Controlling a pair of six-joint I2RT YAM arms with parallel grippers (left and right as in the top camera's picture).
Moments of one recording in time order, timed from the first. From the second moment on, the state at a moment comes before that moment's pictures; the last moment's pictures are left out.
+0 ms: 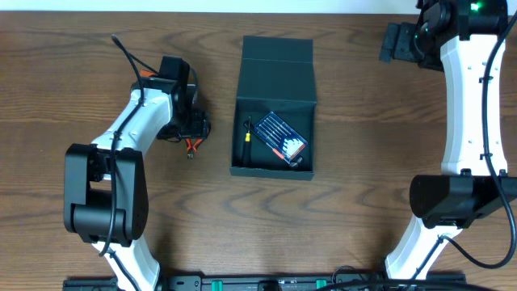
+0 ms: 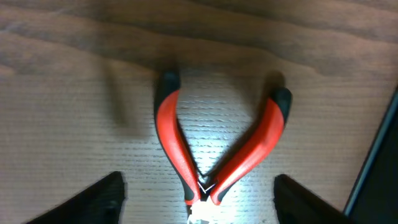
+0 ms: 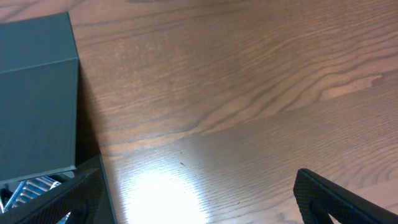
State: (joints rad) left arm -0.14 1.93 1.33 -0.84 0.06 -0.17; right arm -0.01 2.02 2.31 -1.47 0.15 0.24
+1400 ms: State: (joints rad) left arm -0.14 2.02 1.33 -0.85 0.00 -0.38; right arm -0.01 2.02 2.31 -1.47 0.15 0.24
